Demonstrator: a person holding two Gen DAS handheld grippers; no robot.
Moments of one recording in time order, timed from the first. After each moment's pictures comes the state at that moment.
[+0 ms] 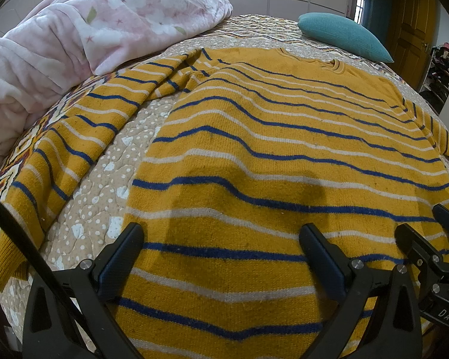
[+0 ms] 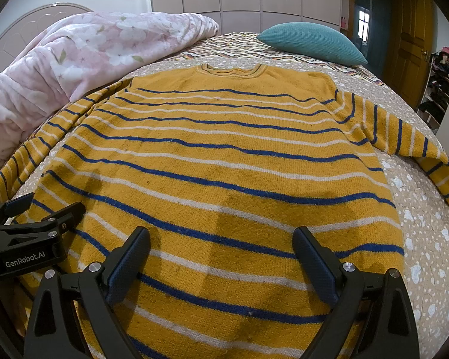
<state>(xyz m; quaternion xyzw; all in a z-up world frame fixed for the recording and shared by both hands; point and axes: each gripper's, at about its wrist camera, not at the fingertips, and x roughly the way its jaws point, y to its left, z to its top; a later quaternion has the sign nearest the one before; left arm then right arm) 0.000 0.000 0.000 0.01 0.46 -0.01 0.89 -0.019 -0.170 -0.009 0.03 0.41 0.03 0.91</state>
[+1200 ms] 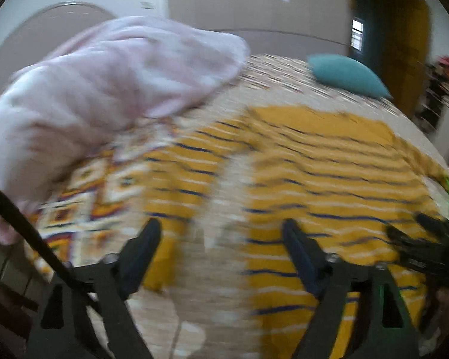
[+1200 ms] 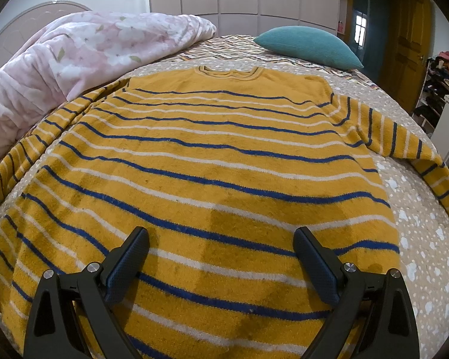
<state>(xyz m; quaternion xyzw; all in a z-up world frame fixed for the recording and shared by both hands) -0.055 0.126 0.080 -0.04 0.37 0.01 0.93 -0.021 -0.164 -0.011 0.01 0.41 0.01 0.91</state>
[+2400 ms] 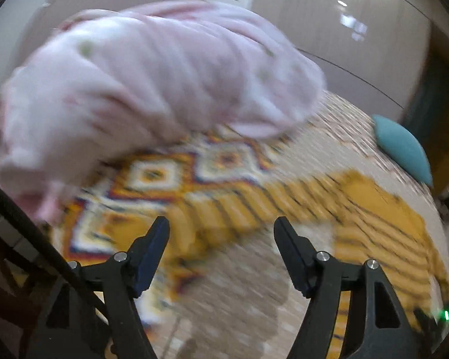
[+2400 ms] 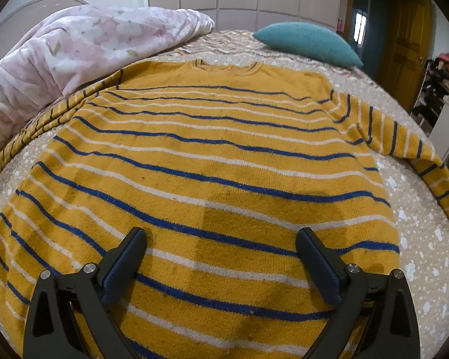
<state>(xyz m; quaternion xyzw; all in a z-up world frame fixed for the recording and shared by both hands) -0.008 0.221 0.107 -0.14 0.36 0.09 0.92 -0.011 -0.167 -0.013 0.01 0.44 0.01 0.90</state>
